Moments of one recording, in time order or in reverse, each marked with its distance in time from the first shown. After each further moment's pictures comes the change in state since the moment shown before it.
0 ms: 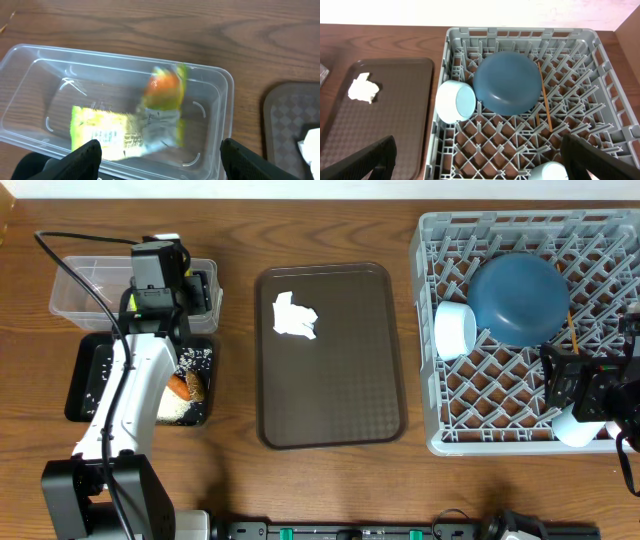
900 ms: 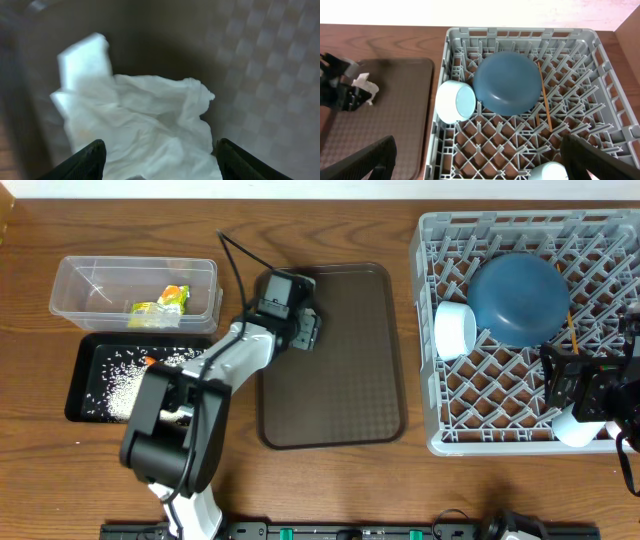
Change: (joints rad) left arm -0.412 0.342 0.000 0.068 0.172 -0.032; right arm 0.000 0.000 0.000 0.000 0.000 0.000
